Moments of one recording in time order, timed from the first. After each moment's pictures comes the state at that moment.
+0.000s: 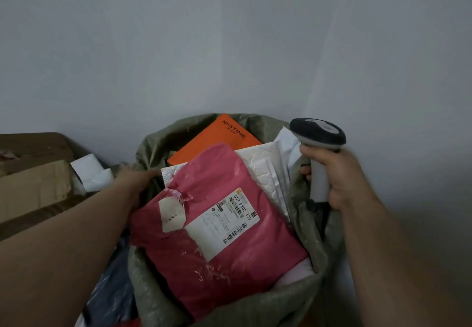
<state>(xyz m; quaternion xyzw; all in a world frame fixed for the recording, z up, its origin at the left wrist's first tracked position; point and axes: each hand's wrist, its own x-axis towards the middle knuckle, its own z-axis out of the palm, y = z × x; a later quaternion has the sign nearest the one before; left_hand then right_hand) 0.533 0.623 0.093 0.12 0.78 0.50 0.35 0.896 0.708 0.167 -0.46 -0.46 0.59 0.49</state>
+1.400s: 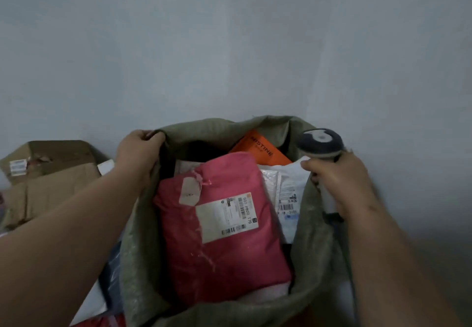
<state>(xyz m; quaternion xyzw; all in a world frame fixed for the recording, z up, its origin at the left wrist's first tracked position) 0.573 0.582 0.188 0.28 0.76 0.56 0.18 0.912 0.656 0.198 -0.56 -0.57 0.39 0.46</state>
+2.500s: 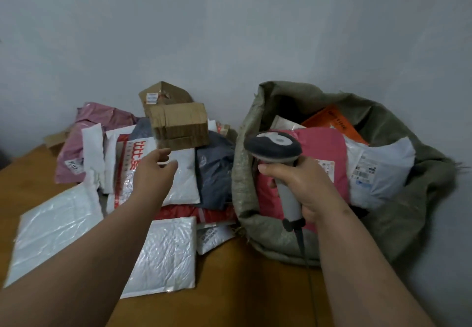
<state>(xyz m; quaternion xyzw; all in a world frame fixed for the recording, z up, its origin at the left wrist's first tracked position) 0.573 0.308 0.088 0.21 0.79 0.57 0.08 0.816 0.441 0.163 -0.36 -0.68 0.58 0.27</state>
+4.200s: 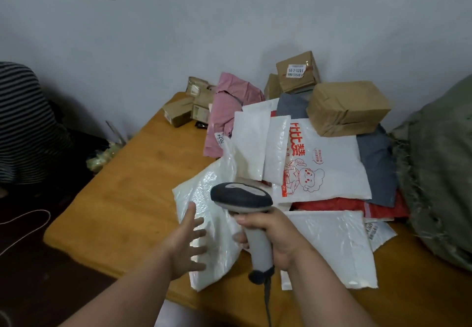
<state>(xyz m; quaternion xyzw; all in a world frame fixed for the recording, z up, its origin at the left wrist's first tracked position) 0.335 -0.012 -0.045 -0.09 0.63 0.54 0.56 0.480 0.136 0.025 -0.29 -0.51 0.81 0.01</state>
